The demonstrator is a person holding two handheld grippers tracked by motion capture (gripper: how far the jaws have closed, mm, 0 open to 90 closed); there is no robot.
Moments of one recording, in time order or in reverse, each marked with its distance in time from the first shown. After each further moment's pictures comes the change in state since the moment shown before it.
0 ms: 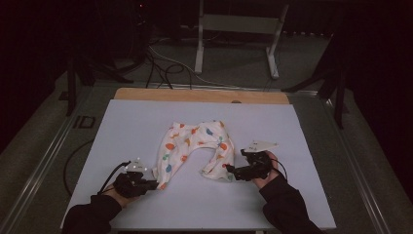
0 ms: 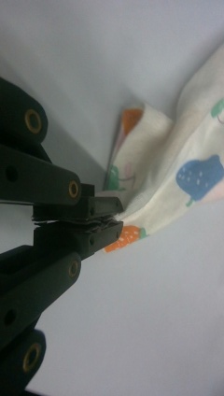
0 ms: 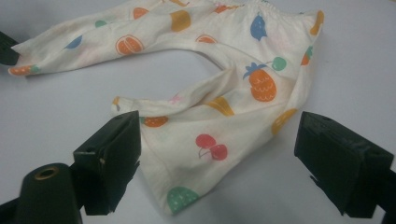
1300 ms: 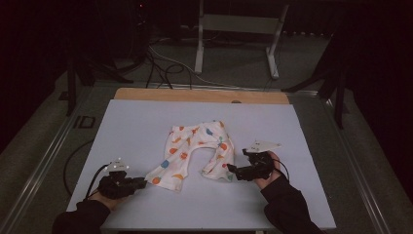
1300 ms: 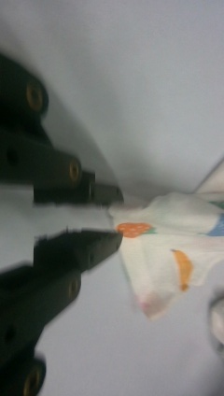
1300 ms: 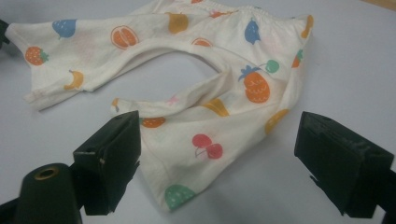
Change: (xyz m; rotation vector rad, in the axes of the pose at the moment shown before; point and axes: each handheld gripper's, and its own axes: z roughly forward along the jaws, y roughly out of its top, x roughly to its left) left arm 0.013 -0.030 -0.026 -0.097 0.082 -0.135; right arm -0.001 0.000 -0.006 -0.014 -0.013 -0.002
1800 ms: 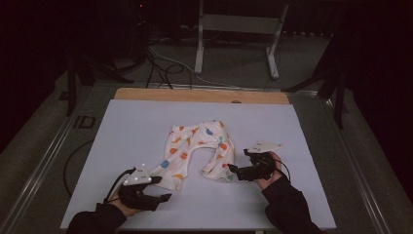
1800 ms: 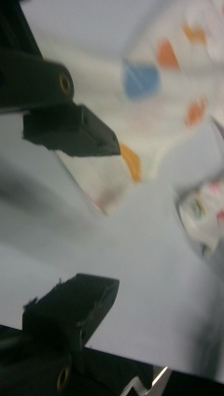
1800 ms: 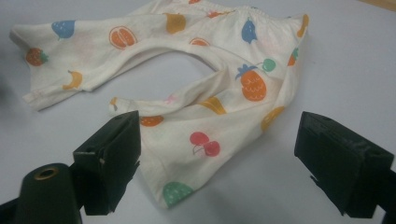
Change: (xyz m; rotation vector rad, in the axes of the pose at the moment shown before) left arm -0.066 0.027 0.023 -0.078 -0.140 0.280; right arm -0.001 -0.002 -0.003 -0.005 -0.005 0.006
